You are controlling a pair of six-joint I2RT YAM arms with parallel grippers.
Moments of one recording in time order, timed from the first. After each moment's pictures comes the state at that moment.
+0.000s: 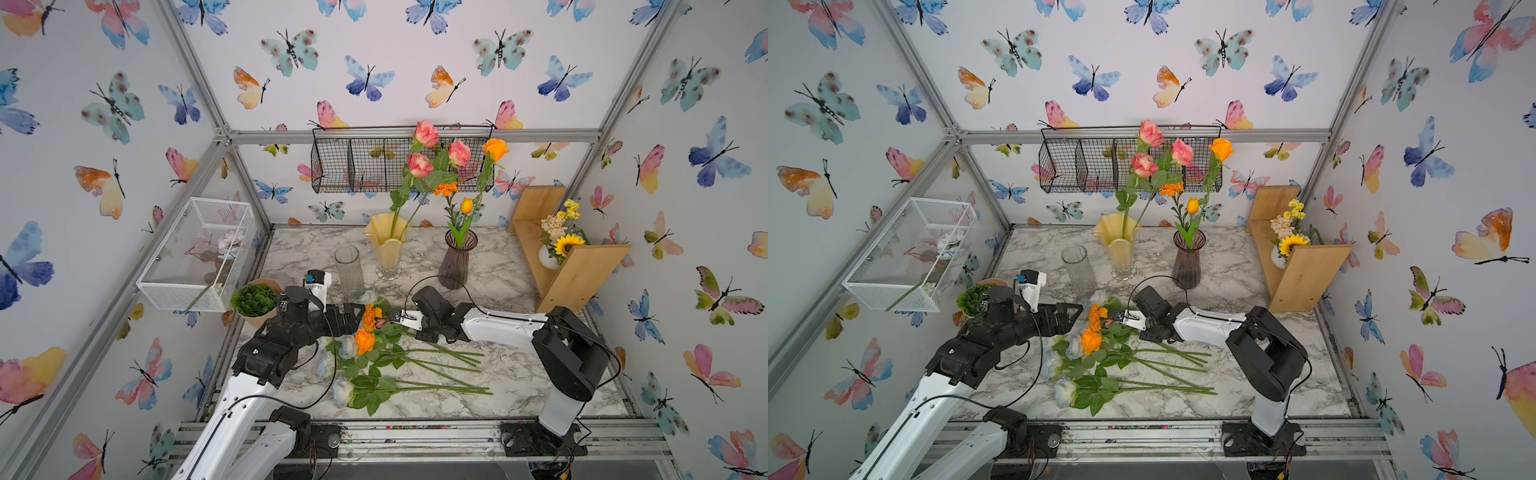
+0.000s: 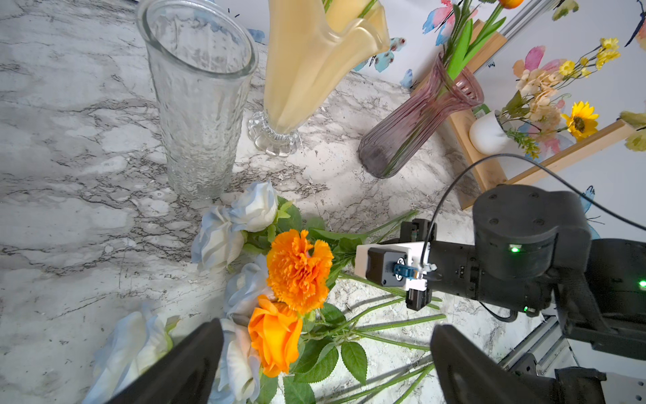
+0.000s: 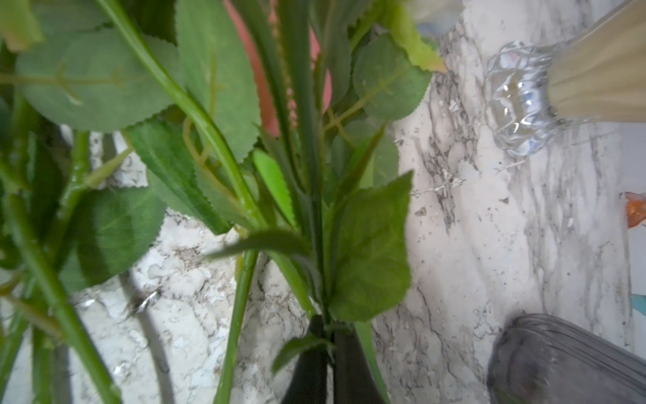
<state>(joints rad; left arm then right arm) -0.33 0.77 0.81 -0.60 0.29 -0.39 0.87 1.76 1.08 -0.28 0.08 -0.65</state>
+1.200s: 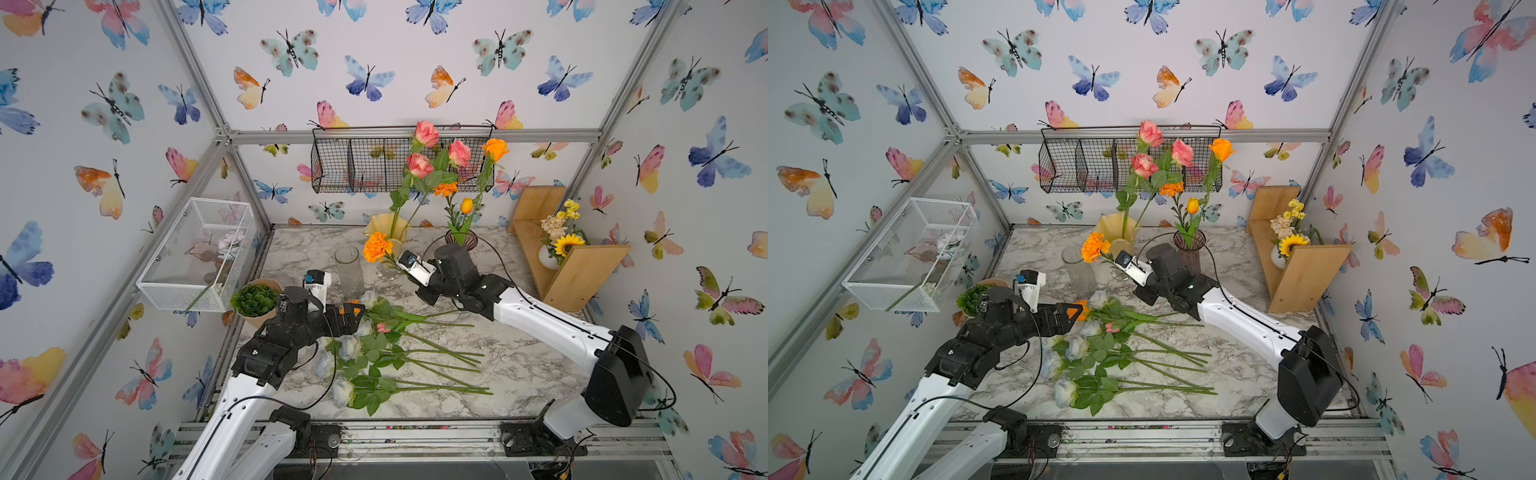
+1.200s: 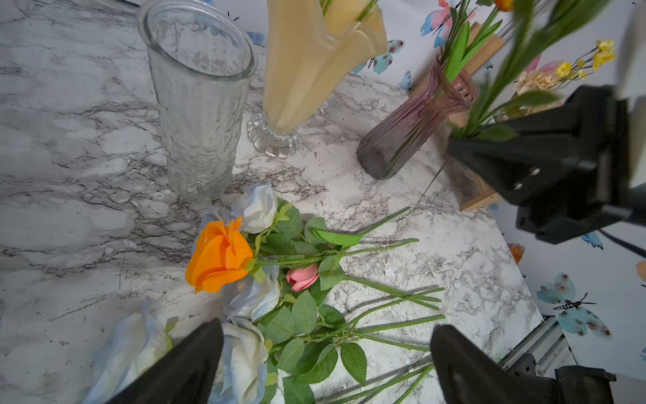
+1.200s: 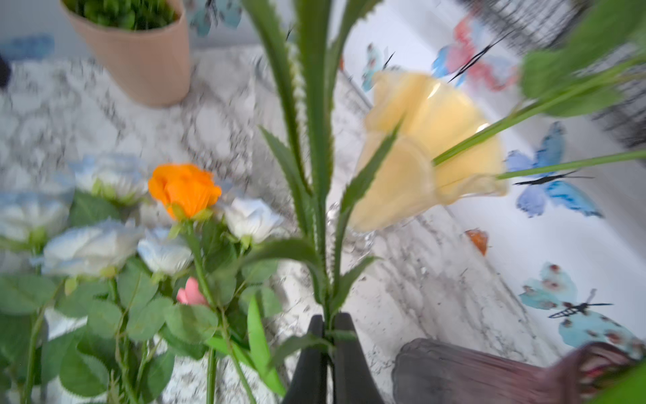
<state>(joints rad) -0.33 0.76 0.81 -0.60 0.29 -0.39 0.76 1.49 1.28 -0.22 -0.06 -0.34</state>
